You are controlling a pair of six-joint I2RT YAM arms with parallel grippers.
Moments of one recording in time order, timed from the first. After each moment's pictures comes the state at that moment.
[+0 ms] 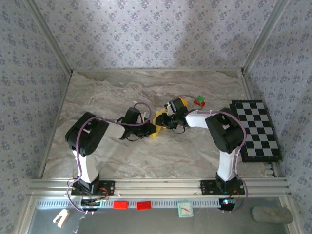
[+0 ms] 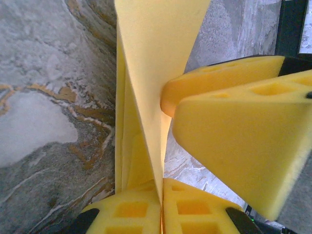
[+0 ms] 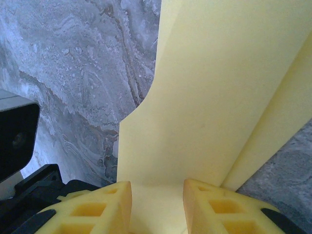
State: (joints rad) left arm -0.58 1.87 0.75 0.36 0.62 -0.92; right arm 0.54 1.91 1.03 -0.02 -0.48 0.71
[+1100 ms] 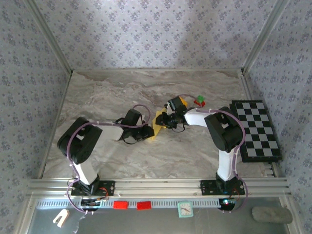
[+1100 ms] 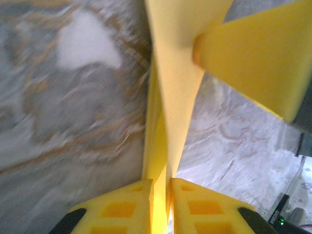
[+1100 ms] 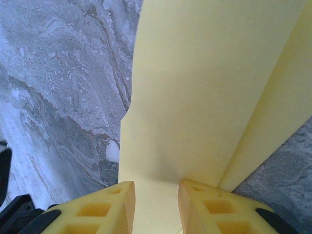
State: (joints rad) left arm -0.62 1.72 0.74 0.07 0.48 -0.85; right arm 0.54 1.94 1.08 -0.10 -0.47 0.72
